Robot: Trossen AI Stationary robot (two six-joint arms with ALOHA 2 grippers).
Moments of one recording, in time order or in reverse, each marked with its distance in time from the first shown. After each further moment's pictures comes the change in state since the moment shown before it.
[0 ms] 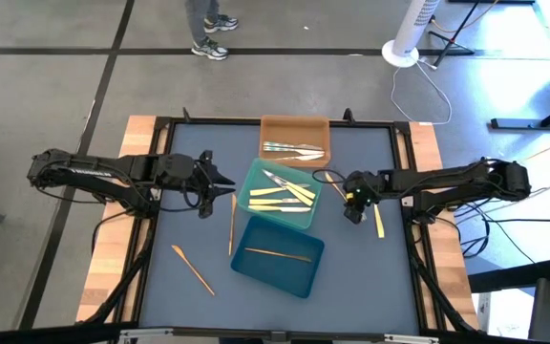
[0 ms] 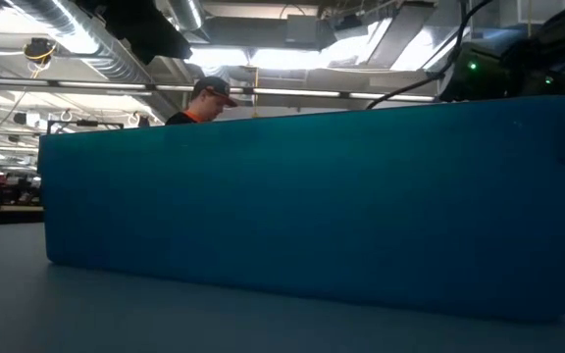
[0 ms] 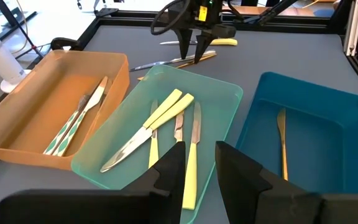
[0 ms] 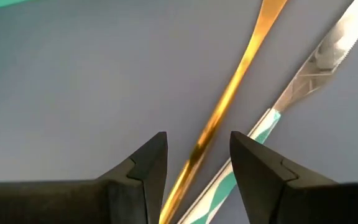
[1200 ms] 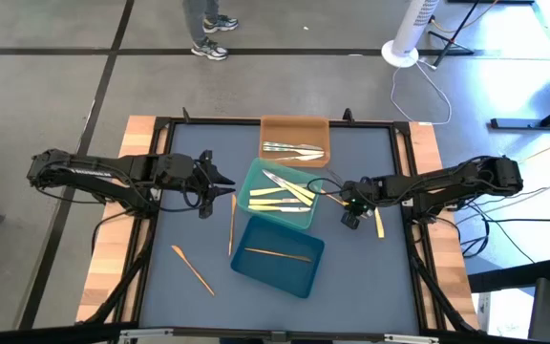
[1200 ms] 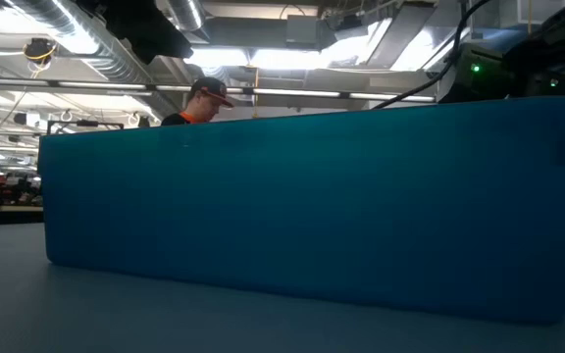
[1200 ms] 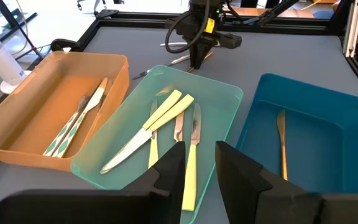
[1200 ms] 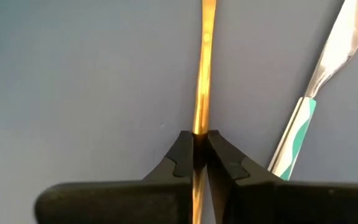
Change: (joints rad) left arm 0.000 0.000 0.000 0.005 0.000 0.000; right arm 0.093 0.131 0.003 0.015 0.063 0.083
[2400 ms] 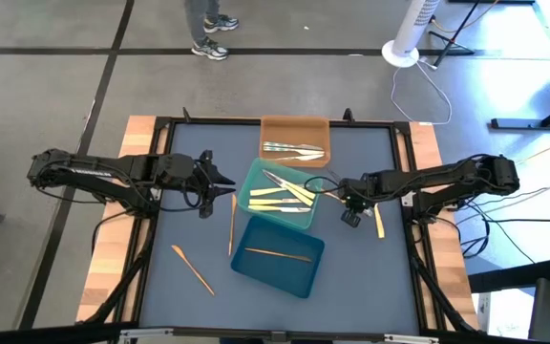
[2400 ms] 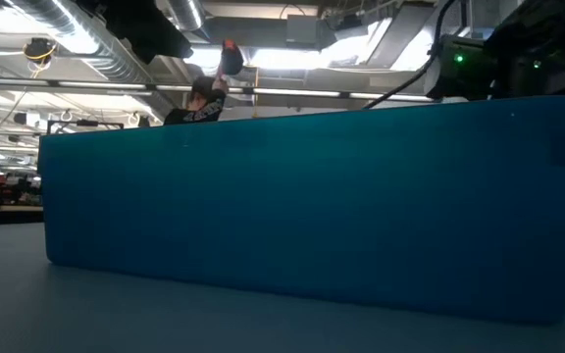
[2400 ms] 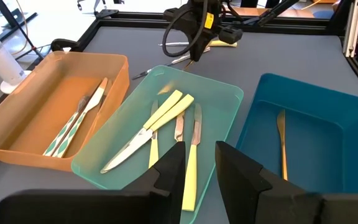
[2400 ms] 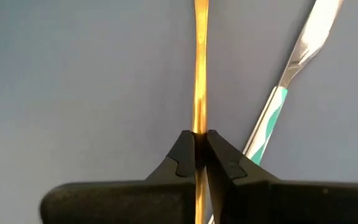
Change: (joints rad) left arm 0.000 0.000 0.000 0.000 0.000 0.000; right arm -0.001 0.002 0.155 -0.223 -0.002 0.002
